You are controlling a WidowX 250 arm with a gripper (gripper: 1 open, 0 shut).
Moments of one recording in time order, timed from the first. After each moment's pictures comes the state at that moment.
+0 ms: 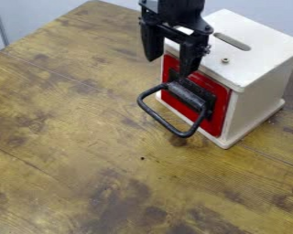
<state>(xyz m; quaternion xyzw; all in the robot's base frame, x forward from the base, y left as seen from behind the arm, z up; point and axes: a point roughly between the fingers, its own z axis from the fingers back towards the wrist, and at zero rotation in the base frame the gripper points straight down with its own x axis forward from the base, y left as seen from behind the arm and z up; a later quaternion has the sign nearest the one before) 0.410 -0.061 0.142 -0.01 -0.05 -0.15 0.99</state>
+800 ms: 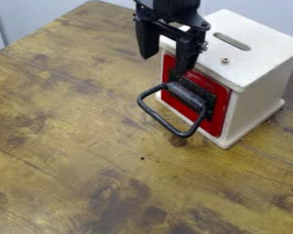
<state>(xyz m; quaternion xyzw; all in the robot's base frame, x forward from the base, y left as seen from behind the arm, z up) 0.403 -0.058 0.151 -0.01 -0.05 -0.14 0.99</state>
